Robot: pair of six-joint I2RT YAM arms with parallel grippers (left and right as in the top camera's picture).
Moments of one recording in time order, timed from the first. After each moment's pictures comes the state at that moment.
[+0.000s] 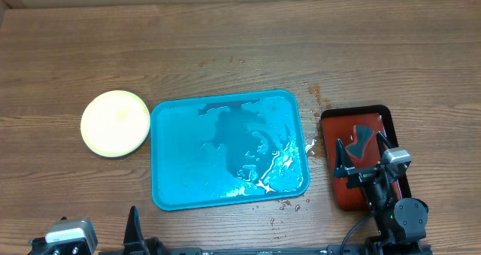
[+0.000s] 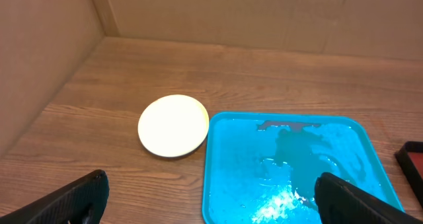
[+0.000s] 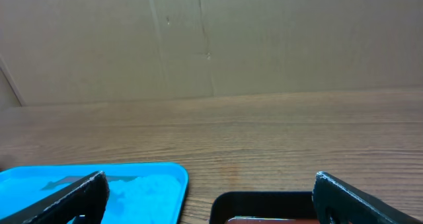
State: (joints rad) left arm 0.29 0.51 1.61 -1.53 0.14 0.03; right arm 0.11 0.01 0.02 -0.03 -0.12 0.15
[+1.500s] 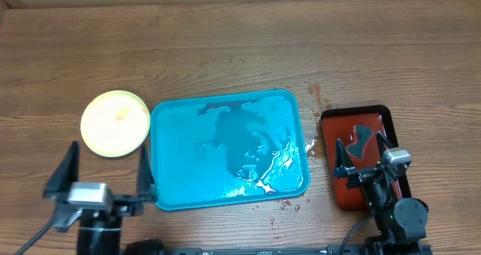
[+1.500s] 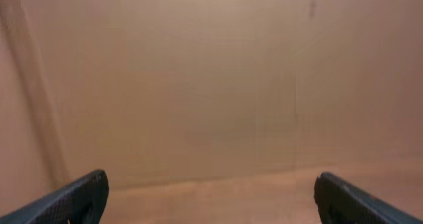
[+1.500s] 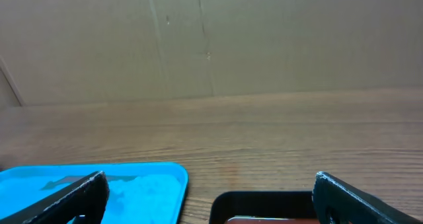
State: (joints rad) left arm 0.14 0.19 0.77 -0.40 0.22 0.04; right arm 0.11 0.01 0.02 -0.03 -0.12 0.15
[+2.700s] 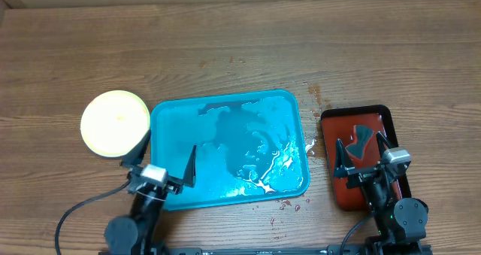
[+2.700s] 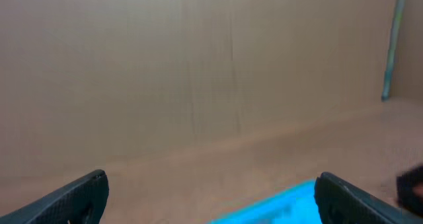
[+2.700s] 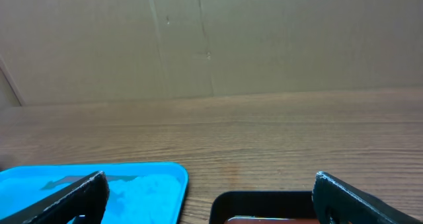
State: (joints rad) left arm -0.02 0.01 0.01 0.17 0.31 0.02; right arm 0.11 0.01 0.02 -0.03 -0.12 0.15
